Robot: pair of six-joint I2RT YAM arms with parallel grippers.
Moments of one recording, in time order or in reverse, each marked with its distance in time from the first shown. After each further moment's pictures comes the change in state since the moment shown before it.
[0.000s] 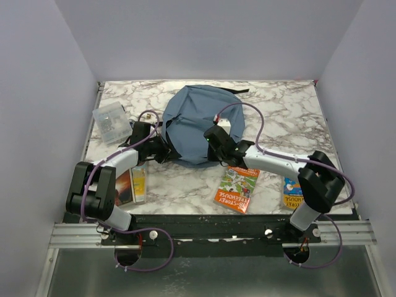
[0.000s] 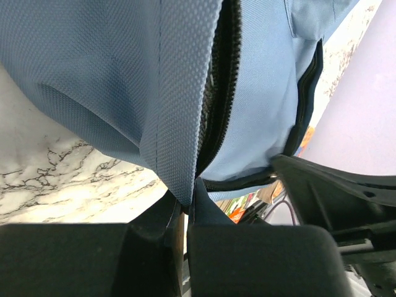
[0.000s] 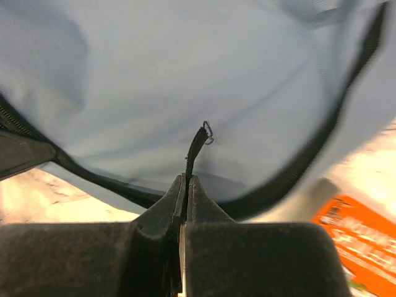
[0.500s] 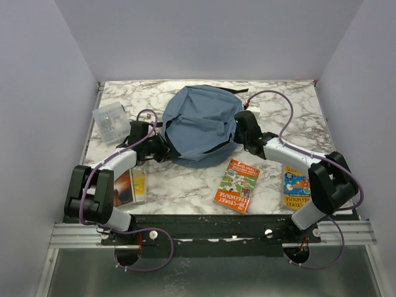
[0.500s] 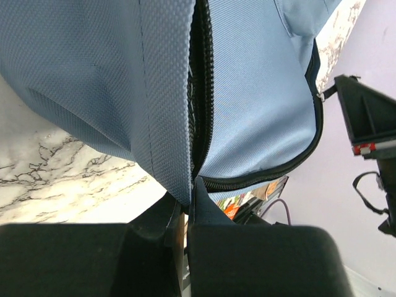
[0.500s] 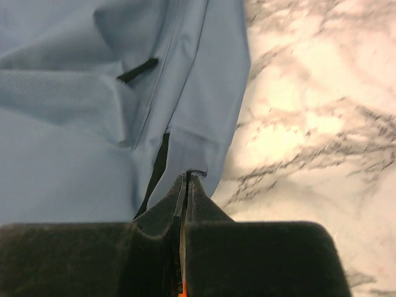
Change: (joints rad) left arm 0.014 -0.036 -0.002 -0.008 0.012 0.003; right arm -0.281 -0.122 -0.132 0.140 0.145 -0.209
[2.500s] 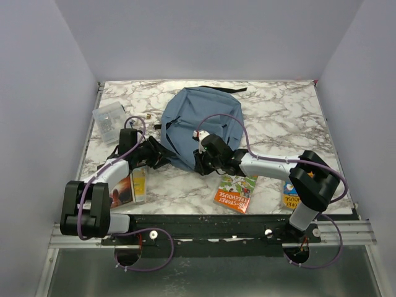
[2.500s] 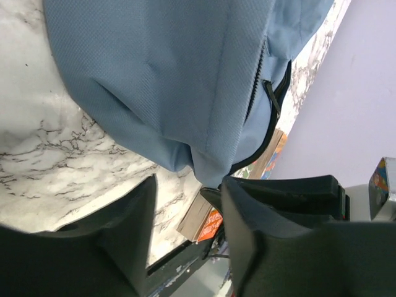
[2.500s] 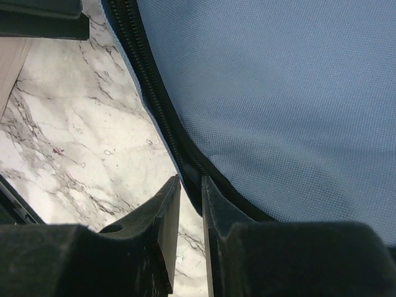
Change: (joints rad) left arm 0.097 -0.112 -0.133 0.060 0.052 -0.055; right arm 0.334 0.119 0.005 0.077 -0.497 -0.164
